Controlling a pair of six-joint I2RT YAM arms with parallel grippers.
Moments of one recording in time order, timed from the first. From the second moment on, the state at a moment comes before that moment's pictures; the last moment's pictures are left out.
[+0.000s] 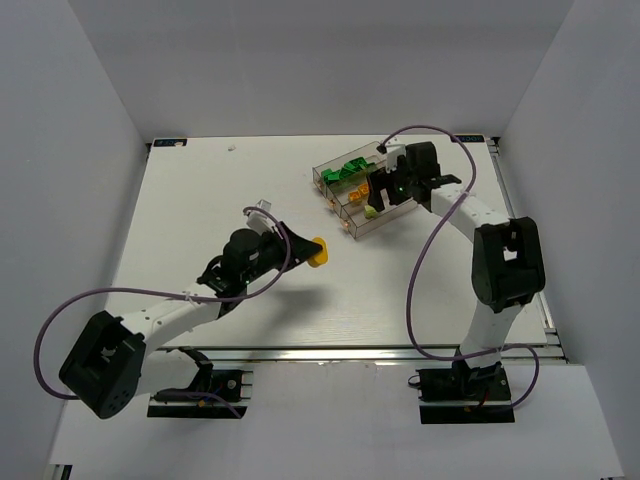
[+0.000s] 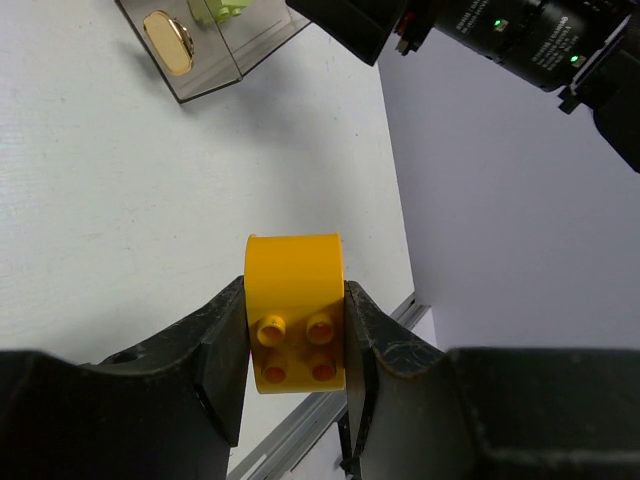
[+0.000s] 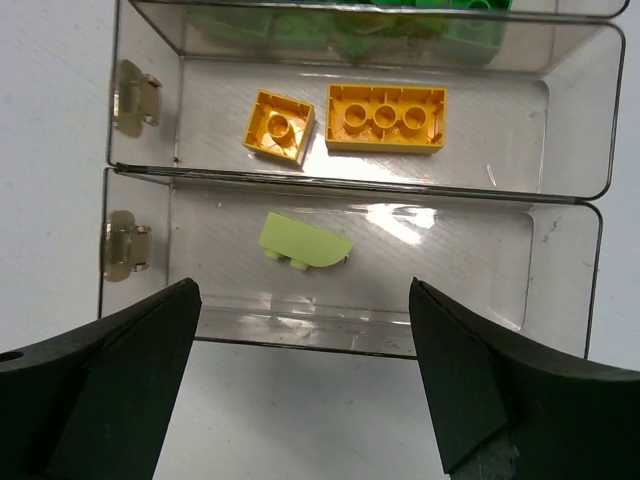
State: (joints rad) left arm -0.62 1.18 0.51 0.42 0.17 -1.00; right arm 0.29 1.85 1.35 -0.22 -0.28 -0.18
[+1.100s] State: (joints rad) left arm -0.58 1.92 1.60 -0.11 0.30 -0.24; right arm 0.15 1.45 1.14 -0.48 -0.91 -0.69
